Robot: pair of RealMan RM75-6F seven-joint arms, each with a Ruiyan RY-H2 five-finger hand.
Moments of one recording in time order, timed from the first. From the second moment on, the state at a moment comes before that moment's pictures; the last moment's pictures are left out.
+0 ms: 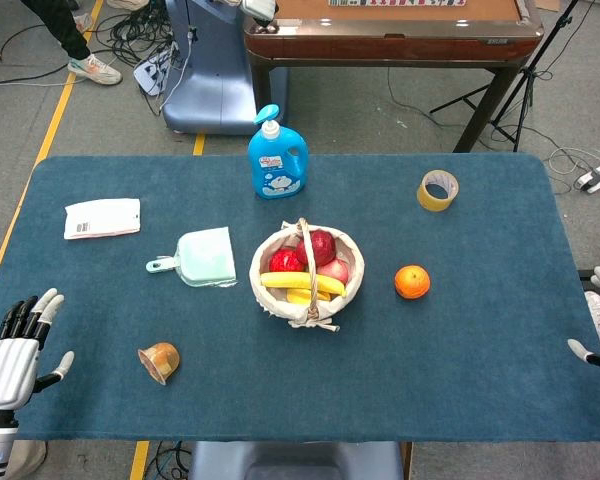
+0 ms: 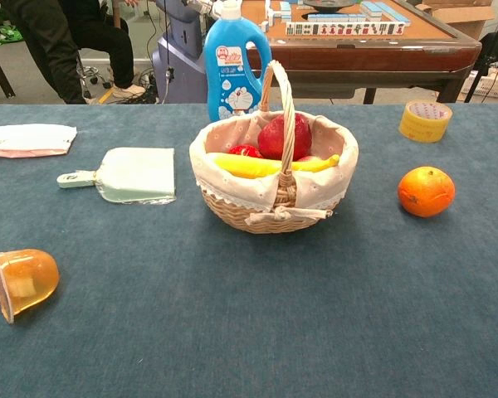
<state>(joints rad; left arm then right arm) -0.10 -1.19 -0.04 -1.58 1.53 1.51 0.11 0.05 -1.01 0.11 -1.57 -1.35 1.42 0.10</state>
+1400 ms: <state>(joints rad) -0.08 -1.14 -0.04 -1.61 1.52 1.53 0.09 0.55 -1.23 0.16 -1.52 -1.09 0.86 -0.47</state>
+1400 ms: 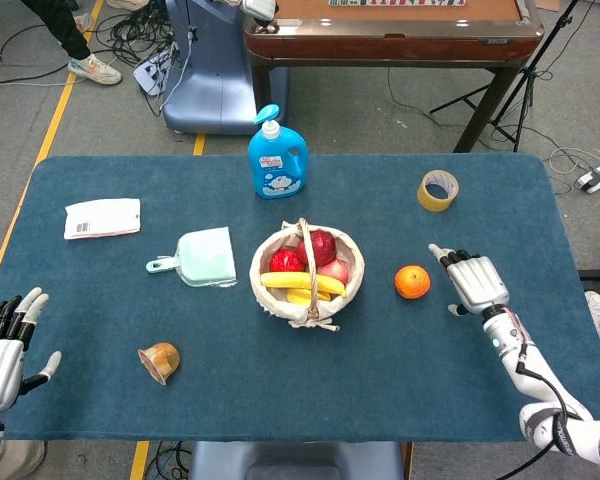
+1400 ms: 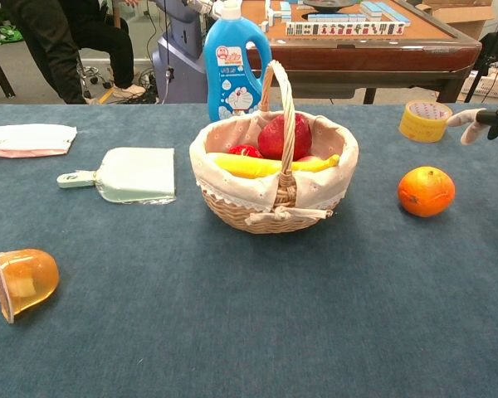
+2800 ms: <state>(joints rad) -0.08 -1.10 -0.03 -1.63 1.53 1.52 0.12 0.72 -1.26 0.27 -1.71 -1.16 0.94 -0.32</state>
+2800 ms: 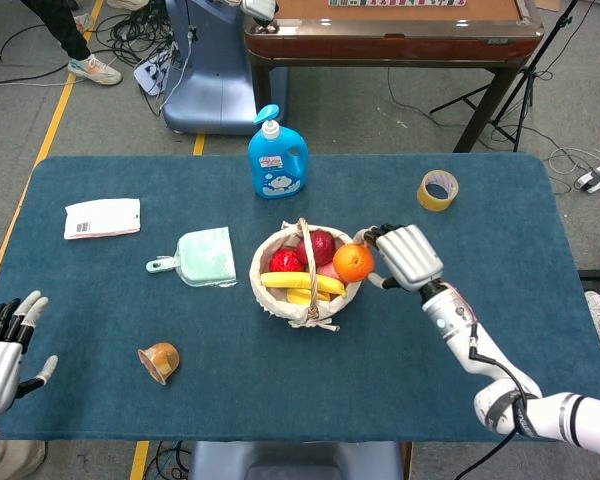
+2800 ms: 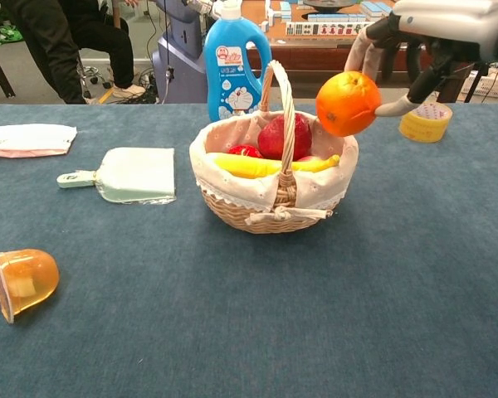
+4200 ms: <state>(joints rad) -0.10 -1.11 -0.04 -1.63 1.52 1.48 0.12 0.18 -0.99 0.00 -1.69 -1.36 1.51 -0.13</state>
